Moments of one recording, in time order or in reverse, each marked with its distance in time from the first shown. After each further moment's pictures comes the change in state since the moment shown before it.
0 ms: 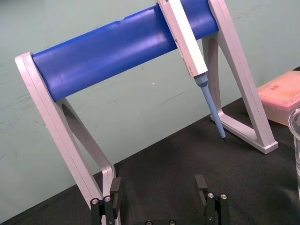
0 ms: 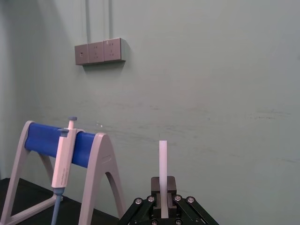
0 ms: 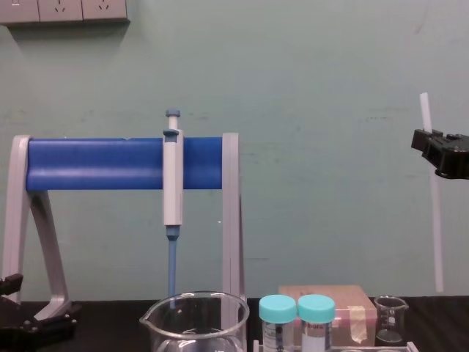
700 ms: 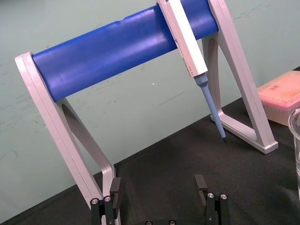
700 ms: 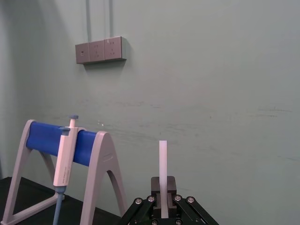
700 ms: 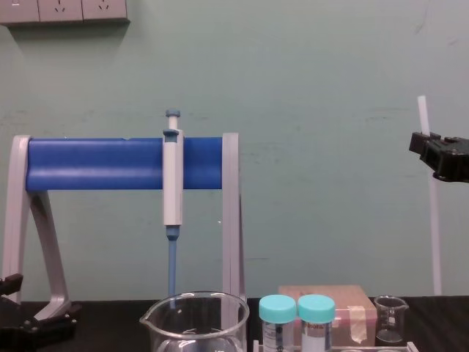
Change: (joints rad) left arm 0.000 0.000 0.000 0.000 0.000 0.000 0.000; right arm -0.002 -0.001 -0.004 0.002 0.002 0.002 0.000
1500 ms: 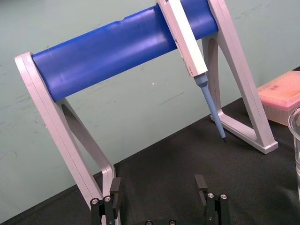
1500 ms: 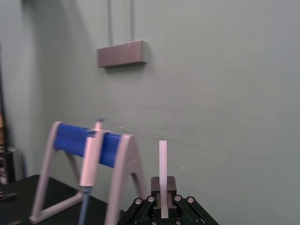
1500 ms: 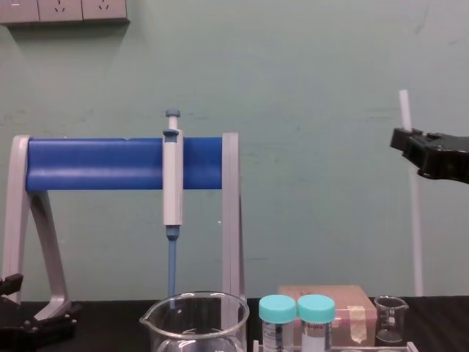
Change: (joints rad) left arm 0.000 0.000 0.000 0.000 0.000 0.000 0.000; right arm -0.013 0.010 -0.027 -0.037 0.026 0.005 0.038
